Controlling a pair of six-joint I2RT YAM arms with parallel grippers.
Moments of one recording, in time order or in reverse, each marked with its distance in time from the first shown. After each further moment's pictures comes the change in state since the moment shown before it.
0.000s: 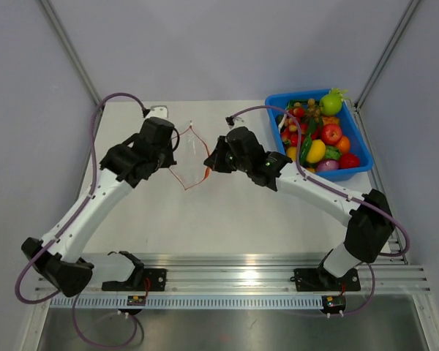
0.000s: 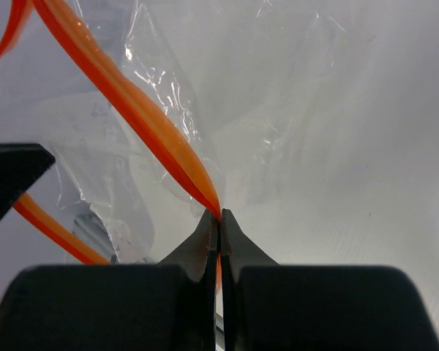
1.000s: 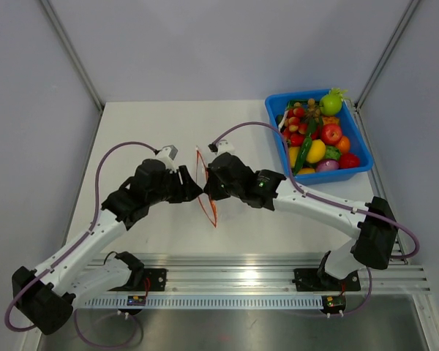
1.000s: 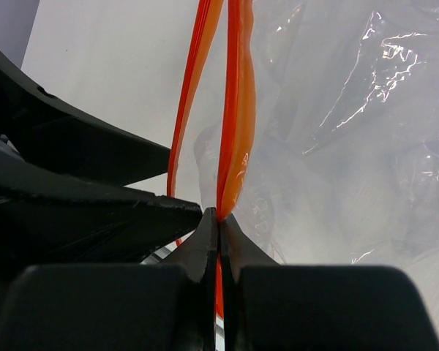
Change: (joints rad) left arm -0.015 -0.307 -0.613 0.460 0.540 -0.196; right arm 0.199 -0.061 -0.050 -0.170 0.154 -0.109
